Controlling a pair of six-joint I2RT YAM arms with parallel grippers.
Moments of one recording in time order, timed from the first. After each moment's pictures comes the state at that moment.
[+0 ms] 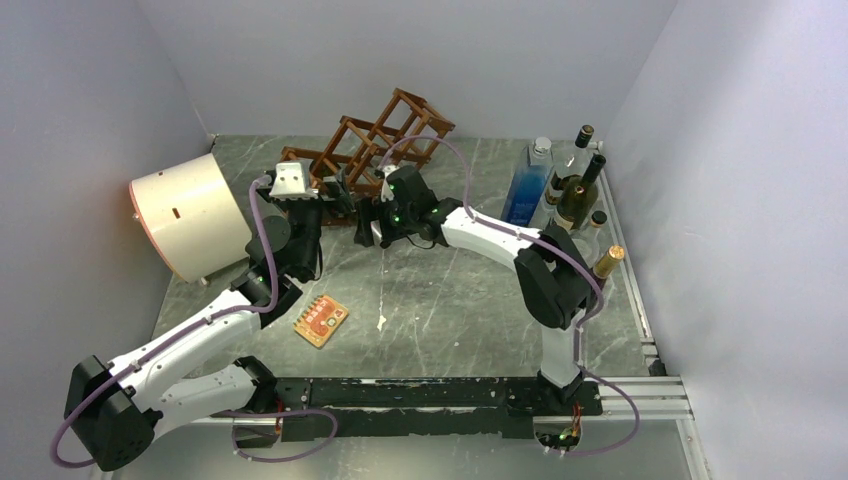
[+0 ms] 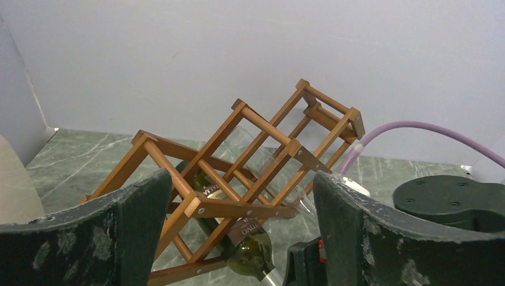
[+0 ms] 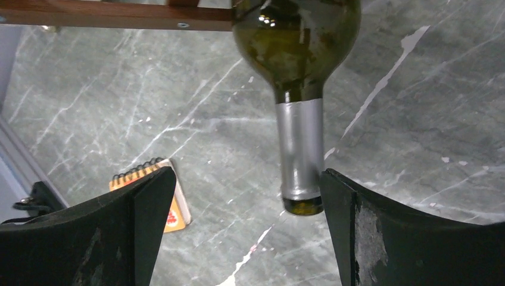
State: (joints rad) left arm -0.71 0.99 0.73 0.52 -0.68 -0.02; right arm 0.76 1.91 1.42 -0.18 -0.20 0.40
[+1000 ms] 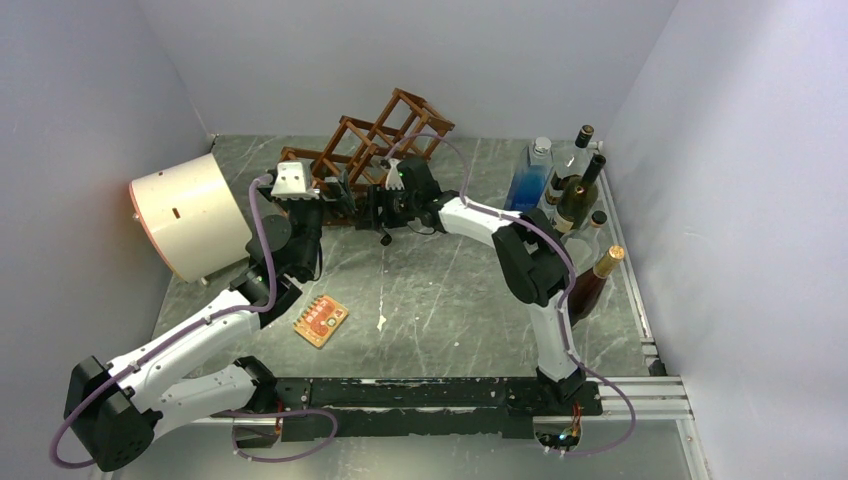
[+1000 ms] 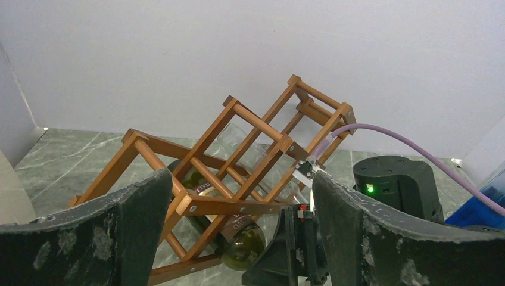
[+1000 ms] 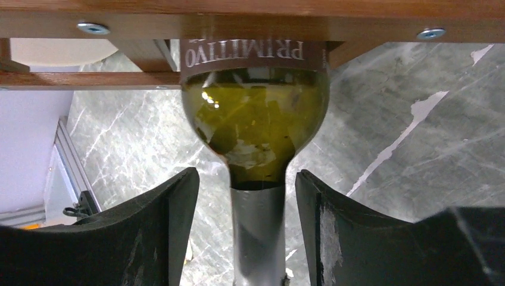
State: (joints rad) left arm -0.71 0.98 0.73 0.49 -0.66 -0.04; right arm 0.66 2.13 1.53 -0.01 -0.46 0.48
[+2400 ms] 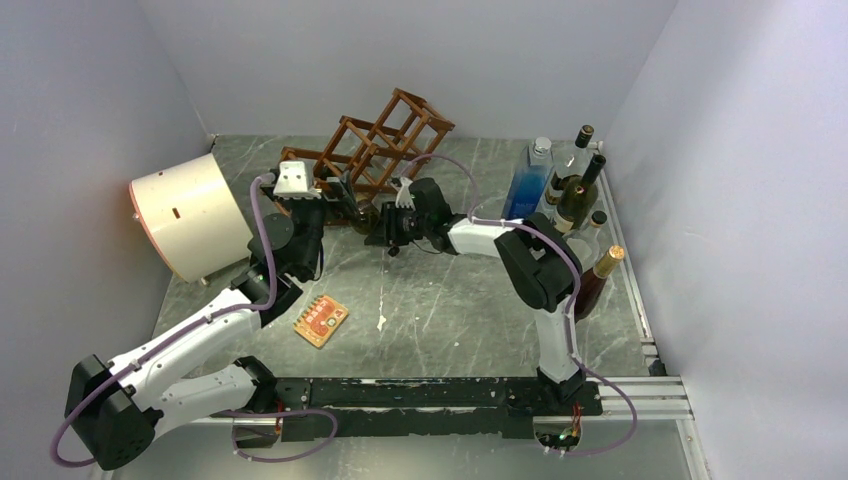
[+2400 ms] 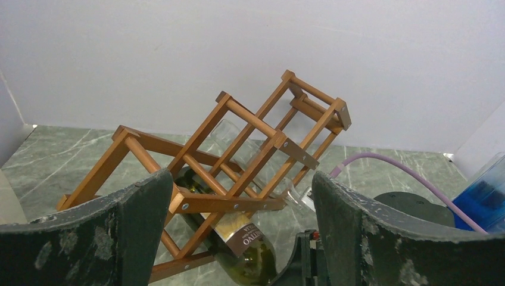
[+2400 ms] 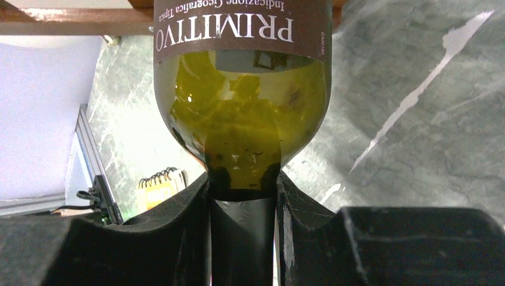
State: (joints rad) left arm -0.71 0.99 0.74 0.48 -0.64 -0.06; right arm 0.65 2.08 1.26 0.27 -0.50 0.56
